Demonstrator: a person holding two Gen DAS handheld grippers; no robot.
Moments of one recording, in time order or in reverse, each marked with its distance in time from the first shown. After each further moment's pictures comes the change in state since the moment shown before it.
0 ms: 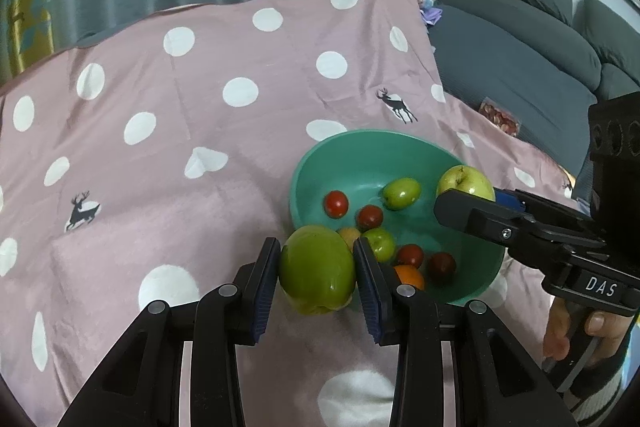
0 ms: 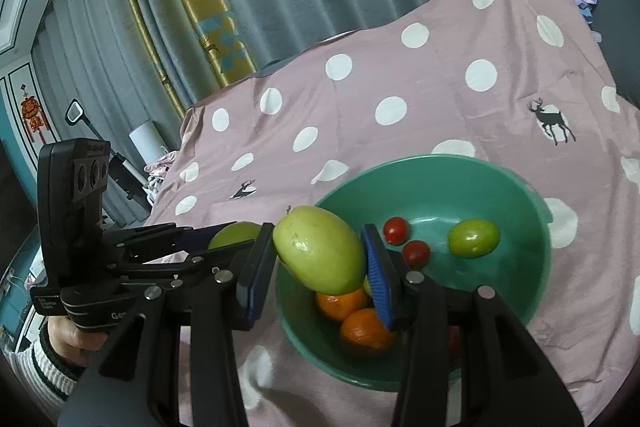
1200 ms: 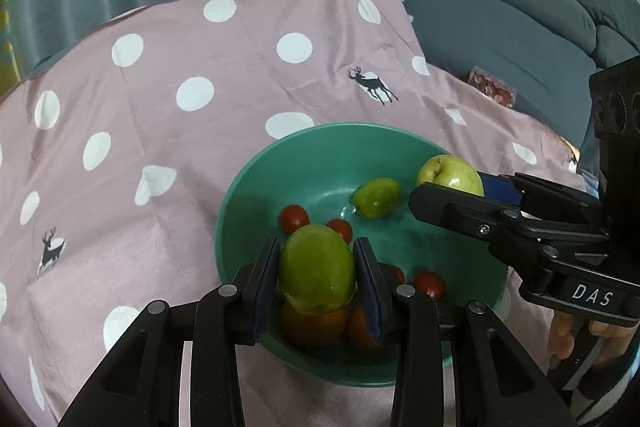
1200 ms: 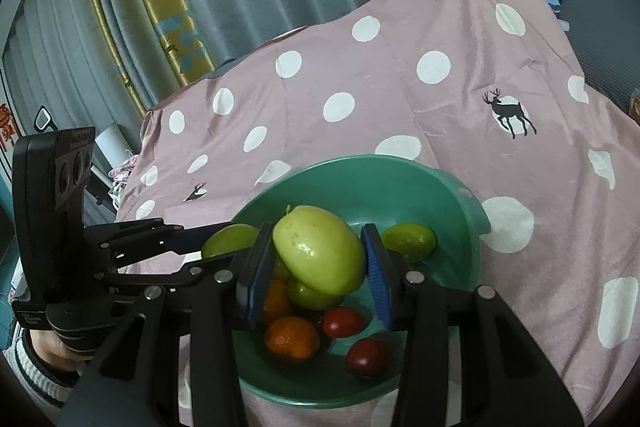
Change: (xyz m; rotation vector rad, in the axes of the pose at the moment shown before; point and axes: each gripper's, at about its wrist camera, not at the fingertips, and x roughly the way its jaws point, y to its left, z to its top) left arm 0.048 -0.039 0.024 0.113 0.075 -0.011; right arm 0.003 -0.044 0.008 0.038 0.027 -0.111
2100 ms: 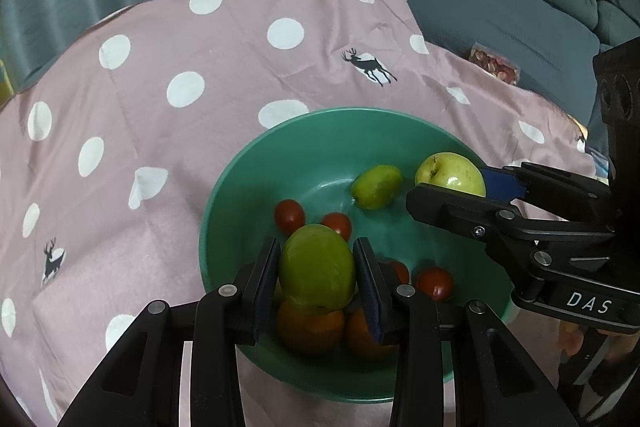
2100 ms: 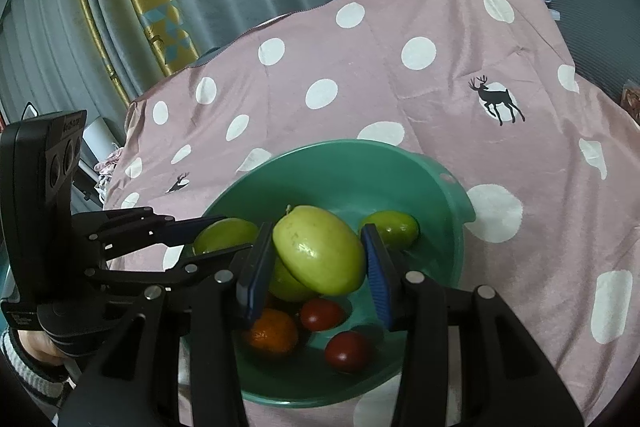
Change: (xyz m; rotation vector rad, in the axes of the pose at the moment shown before) left arm 0.016 -0.009 0.005 0.051 0.059 0.027; right arm 0.007 -0.007 -0.002 0.007 0.041 -0.052
